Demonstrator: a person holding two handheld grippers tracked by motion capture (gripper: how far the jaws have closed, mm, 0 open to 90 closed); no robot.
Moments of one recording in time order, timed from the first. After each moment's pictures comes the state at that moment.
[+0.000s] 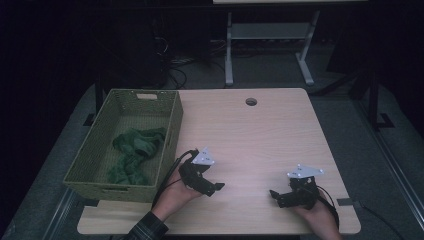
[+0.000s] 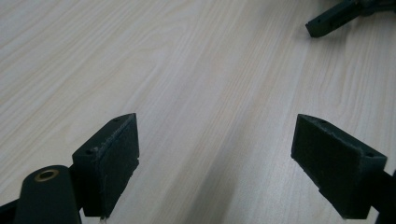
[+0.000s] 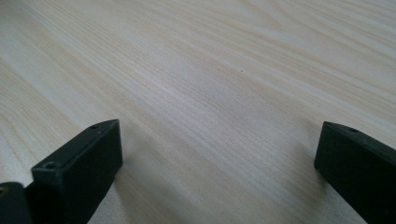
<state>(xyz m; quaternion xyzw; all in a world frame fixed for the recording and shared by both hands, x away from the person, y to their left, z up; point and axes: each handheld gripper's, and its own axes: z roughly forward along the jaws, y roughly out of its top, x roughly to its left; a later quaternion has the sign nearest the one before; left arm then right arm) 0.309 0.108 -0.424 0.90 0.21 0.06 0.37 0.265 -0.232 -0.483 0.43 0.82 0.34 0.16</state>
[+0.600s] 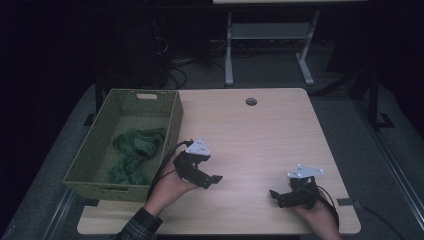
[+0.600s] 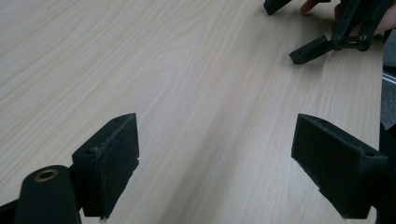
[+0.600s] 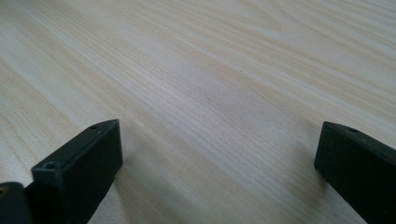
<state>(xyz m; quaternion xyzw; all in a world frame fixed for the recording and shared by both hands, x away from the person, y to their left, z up) 0.315 0.116 -0.391 0.90 0.21 0.05 0.38 0.265 -0.232 -0.483 0.43 0.82 0.34 0.16</state>
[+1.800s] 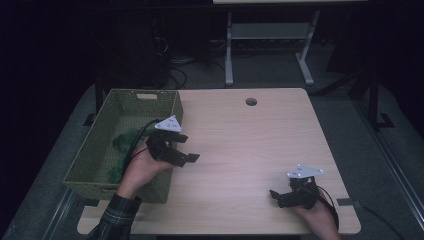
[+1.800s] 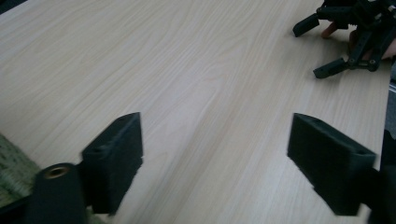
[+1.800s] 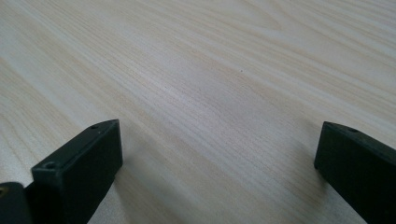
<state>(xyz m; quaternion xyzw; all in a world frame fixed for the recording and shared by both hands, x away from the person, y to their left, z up) 0.341 0.178 -0.339 0.88 0.25 0.07 0.39 0.265 -0.232 -0.483 0.43 0.82 0.34 0.16</state>
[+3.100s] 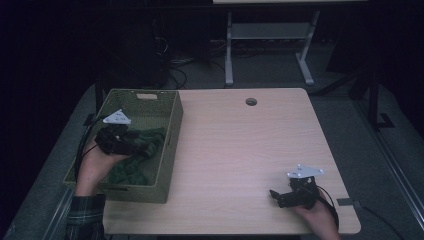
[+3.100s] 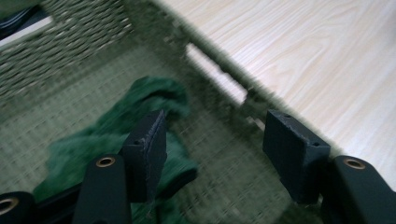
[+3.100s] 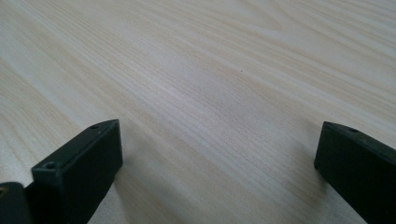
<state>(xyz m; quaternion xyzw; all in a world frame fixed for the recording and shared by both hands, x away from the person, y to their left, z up) 0.346 0.297 -0.330 0.86 0.36 0.15 0.33 0.265 -0.232 -0.483 0.43 0.82 0.34 0.16</state>
